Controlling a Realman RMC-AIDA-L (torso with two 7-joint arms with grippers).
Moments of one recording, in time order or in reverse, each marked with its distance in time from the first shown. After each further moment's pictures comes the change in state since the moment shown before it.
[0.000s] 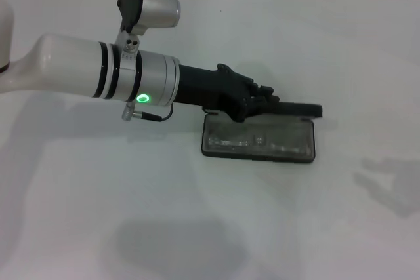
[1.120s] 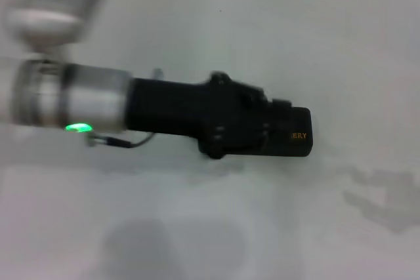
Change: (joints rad) left arm 0.297 -0.008 -0.053 0.411 -0.153 0.519 0.039; right arm 0.004 0.000 -0.014 0.001 -0.006 -0.084 -0.003
